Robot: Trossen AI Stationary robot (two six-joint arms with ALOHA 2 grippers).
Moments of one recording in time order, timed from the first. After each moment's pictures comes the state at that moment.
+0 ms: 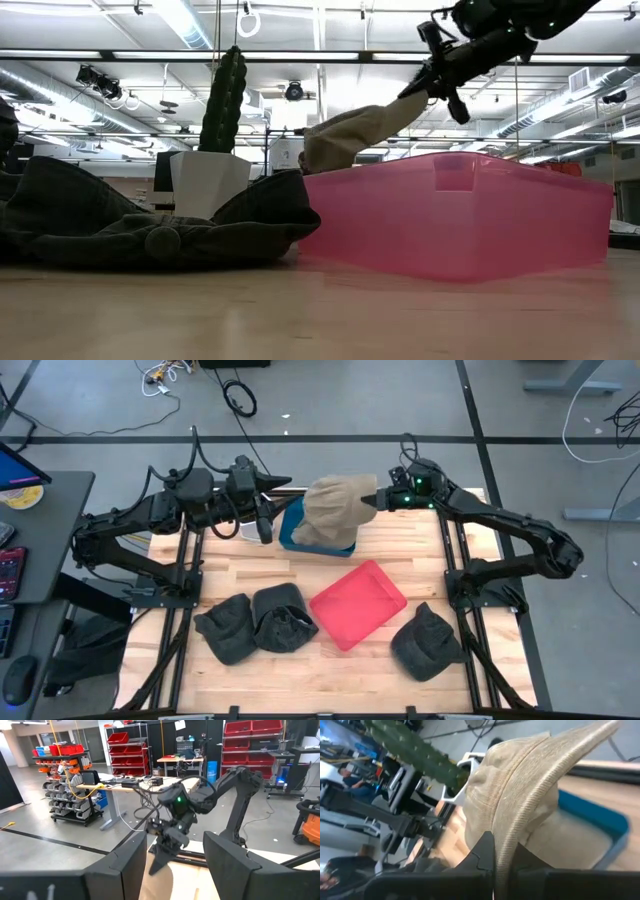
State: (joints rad) left arm 0.05 1.23 1.53 -0.31 -0.34 0.05; right arm -0.64 1.20 0.90 -0.12 -0.35 0.76
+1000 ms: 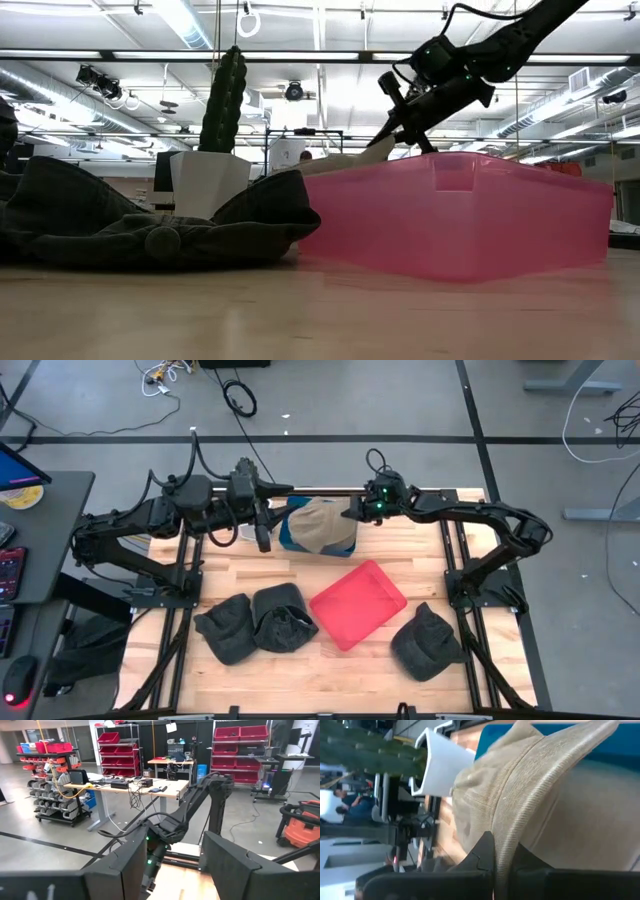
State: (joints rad) left arm 0.00 1.23 1.53 -0.31 -0.35 0.00; right arm -0.59 1.52 0.90 0.06 -0.37 1.06
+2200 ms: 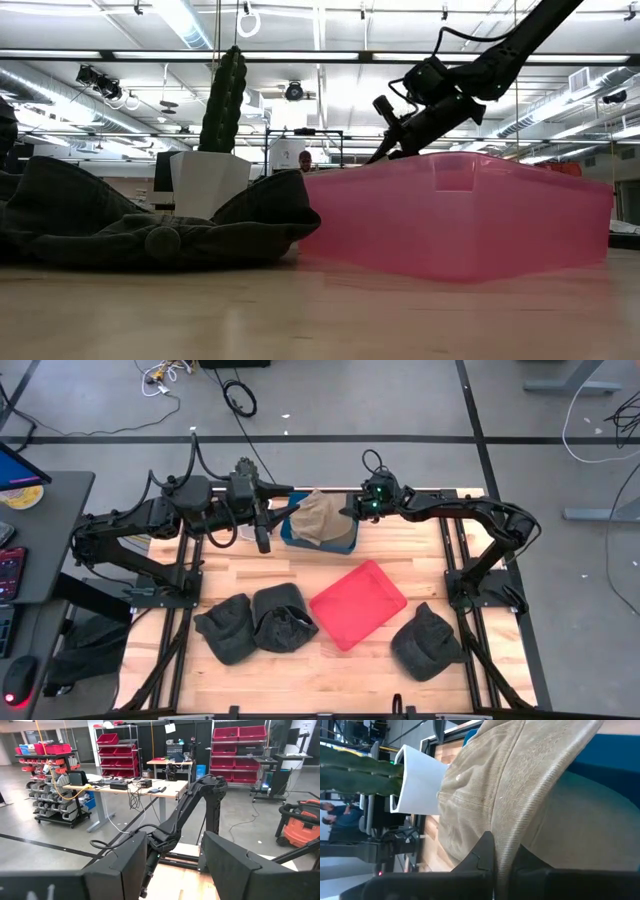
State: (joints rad) left arm -0.01 1.23 1.53 -0.30 -0.35 0.01; right arm -0.63 1.63 0.91 0.13 -0.34 1.02
